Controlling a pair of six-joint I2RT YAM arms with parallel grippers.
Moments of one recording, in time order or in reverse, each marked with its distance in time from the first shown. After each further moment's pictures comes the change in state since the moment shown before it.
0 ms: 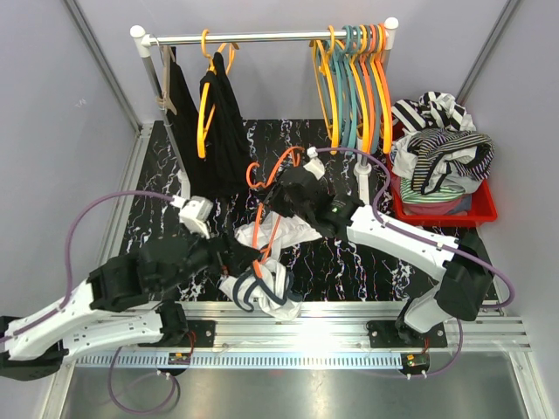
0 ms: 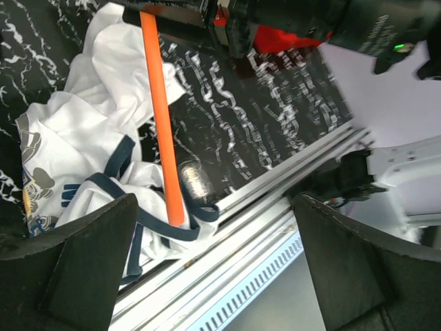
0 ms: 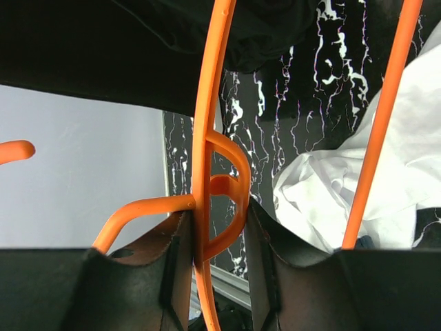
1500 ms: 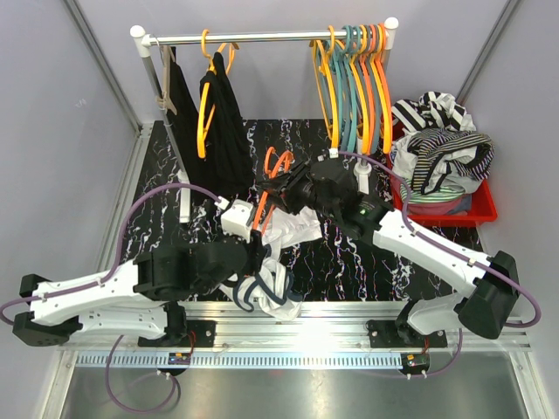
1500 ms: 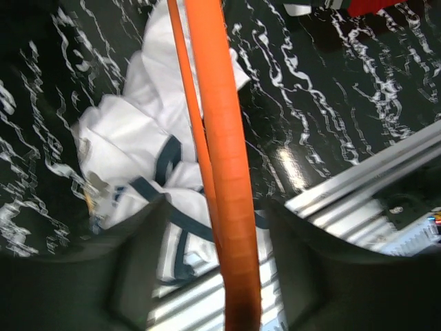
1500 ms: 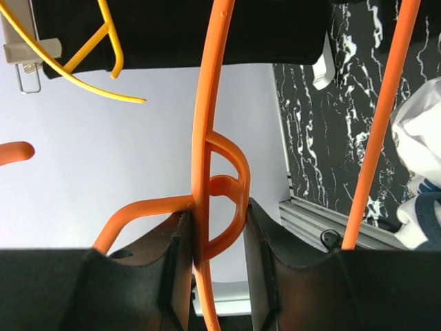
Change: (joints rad) left arm -0.192 0.335 0.126 -0.099 -0.304 0.034; right arm -0.077 -0.168 -0.085 0.105 -0.264 0.323
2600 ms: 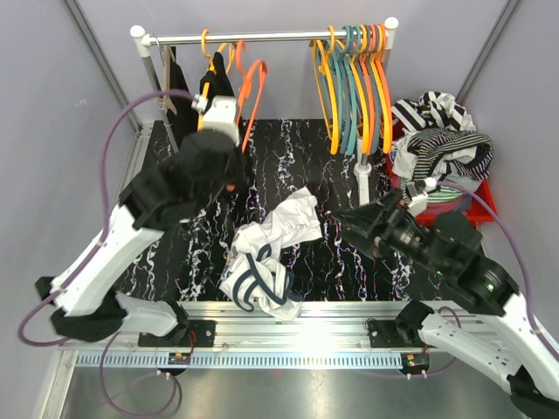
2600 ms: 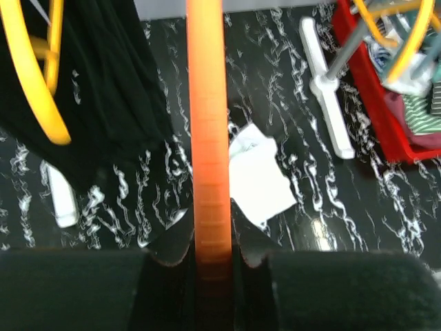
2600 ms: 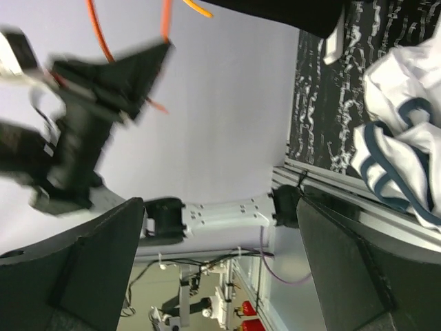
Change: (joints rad) left arm 0.416 0.309 0.652 -0.149 0.063 0.284; right arm -0.099 -0.706 -0.192 -0.334 -0.124 -0.166
